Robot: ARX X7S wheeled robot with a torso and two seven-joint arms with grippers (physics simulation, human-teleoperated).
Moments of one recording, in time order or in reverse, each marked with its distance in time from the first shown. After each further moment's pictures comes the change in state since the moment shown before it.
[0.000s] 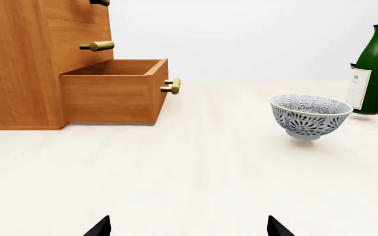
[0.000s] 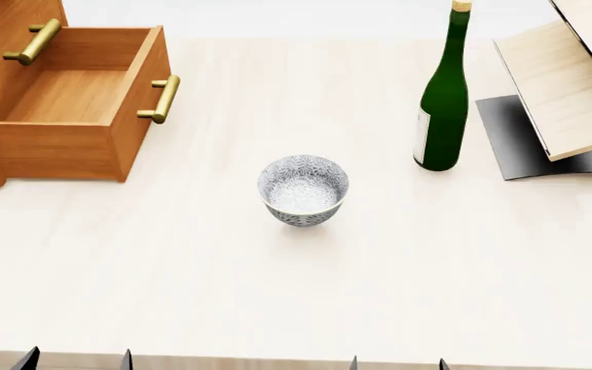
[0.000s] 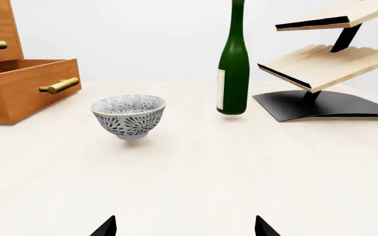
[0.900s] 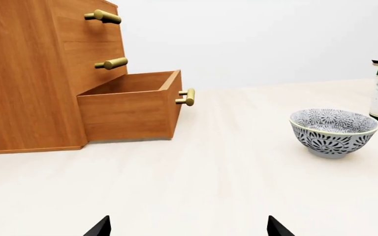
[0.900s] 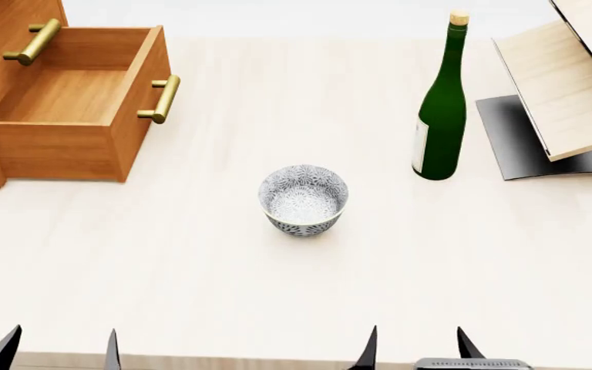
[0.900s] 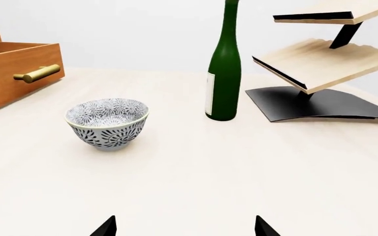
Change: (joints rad) left arm -0.054 -0.090 0.067 0.007 -0.012 -0.038 -0.104; right arm 0.140 0.110 -0.047 0.020 0.080 0.177 0.052
